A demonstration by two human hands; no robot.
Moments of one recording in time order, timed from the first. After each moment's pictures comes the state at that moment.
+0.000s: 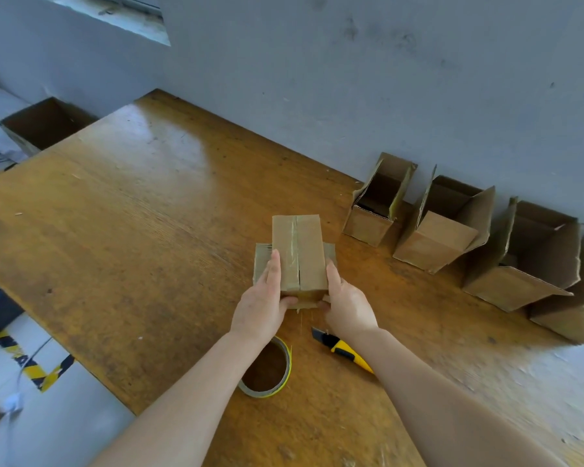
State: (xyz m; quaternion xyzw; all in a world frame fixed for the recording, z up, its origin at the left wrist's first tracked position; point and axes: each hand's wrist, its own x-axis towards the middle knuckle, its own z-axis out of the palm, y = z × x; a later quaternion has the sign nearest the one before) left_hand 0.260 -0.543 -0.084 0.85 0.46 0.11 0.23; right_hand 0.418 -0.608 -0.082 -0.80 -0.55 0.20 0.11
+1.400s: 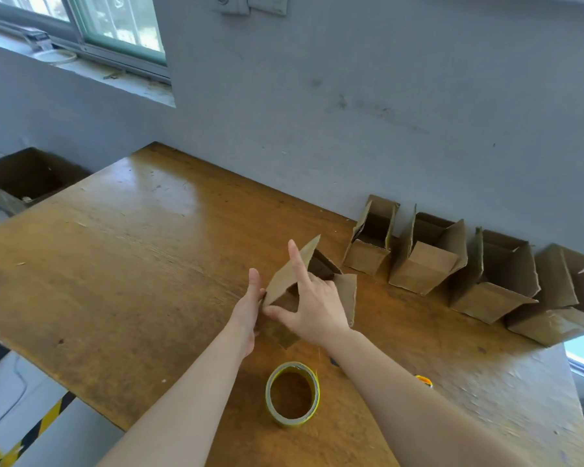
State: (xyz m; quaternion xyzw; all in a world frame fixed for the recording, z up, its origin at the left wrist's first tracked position) left_hand 0.213 -0.492 -0.040 0.40 0.51 0.16 0.74; right_hand 0.325 -0.567 0.001 -0.77 -0.58 0.13 0.23
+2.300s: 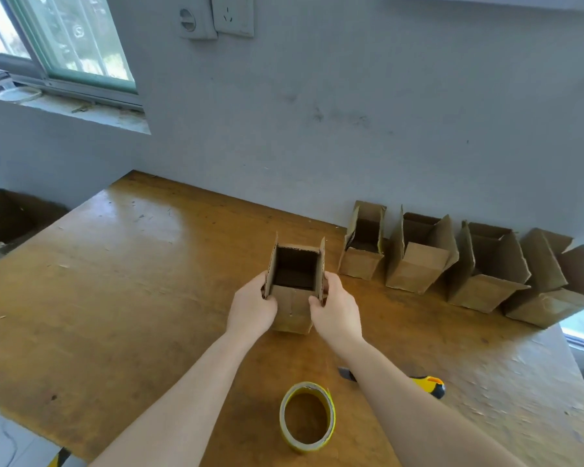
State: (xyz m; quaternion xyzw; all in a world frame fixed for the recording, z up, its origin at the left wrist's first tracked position) left_hand 0.227 -0.459 -0.011 0.77 0.44 0.20 0.42; right_hand 0.341 -0.556 -0.011 -0.86 -0.31 0.17 0.37
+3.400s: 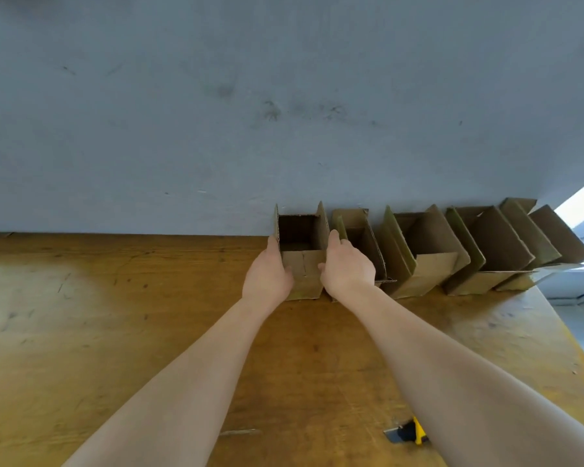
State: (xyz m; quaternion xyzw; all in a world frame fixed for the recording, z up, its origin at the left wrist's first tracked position) left_hand 0.395 -0.301 -0.025 0.89 0.29 0.06 0.36; right_hand 0.472 -0.414 -0.005 -0.97 -0.22 0.03 0.06
